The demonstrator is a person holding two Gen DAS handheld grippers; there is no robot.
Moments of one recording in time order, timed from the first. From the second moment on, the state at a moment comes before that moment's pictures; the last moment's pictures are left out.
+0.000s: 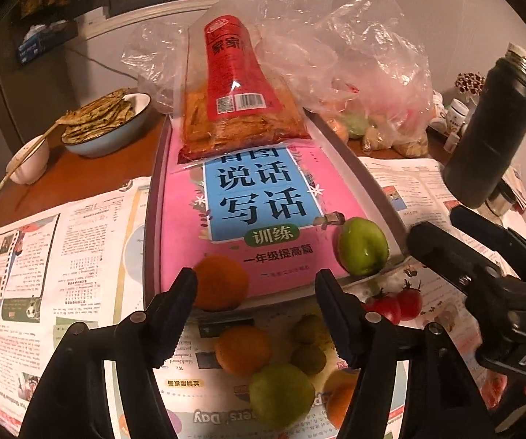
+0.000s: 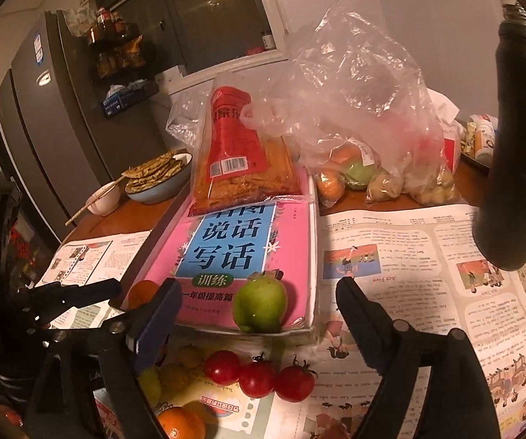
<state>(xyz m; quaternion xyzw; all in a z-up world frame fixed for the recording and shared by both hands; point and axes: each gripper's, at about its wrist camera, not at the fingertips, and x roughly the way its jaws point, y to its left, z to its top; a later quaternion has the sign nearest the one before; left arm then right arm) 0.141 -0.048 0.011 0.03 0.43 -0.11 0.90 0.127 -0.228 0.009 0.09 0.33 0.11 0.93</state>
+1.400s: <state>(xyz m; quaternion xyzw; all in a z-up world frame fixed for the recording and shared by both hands) 0.096 -0.013 0.057 -0.01 0.37 -0.09 0.92 0.083 -0.231 0.038 0.08 0.29 0.13 0.95</state>
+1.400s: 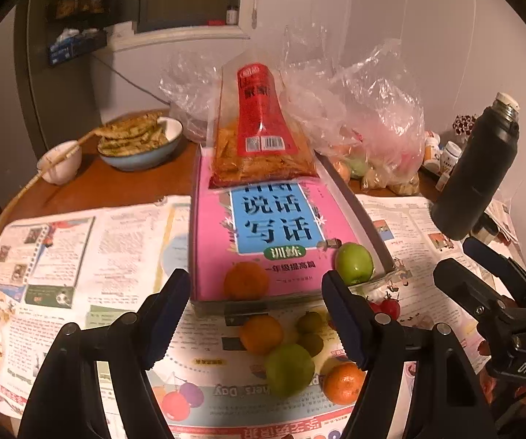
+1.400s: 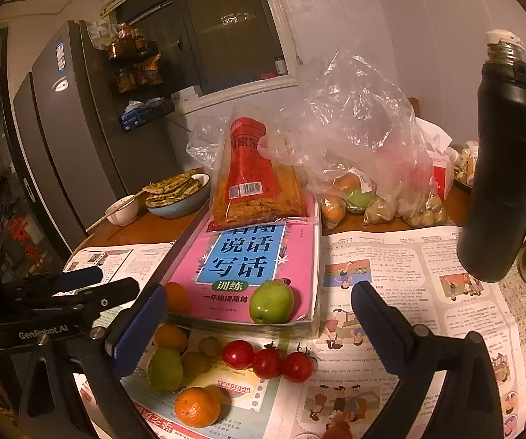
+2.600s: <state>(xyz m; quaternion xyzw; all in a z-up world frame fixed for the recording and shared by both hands) 0.076 -0.006 0.018 0.02 0.45 -0.14 0.88 0.041 -0.208 0.002 0.03 0.33 0.17 0.93</state>
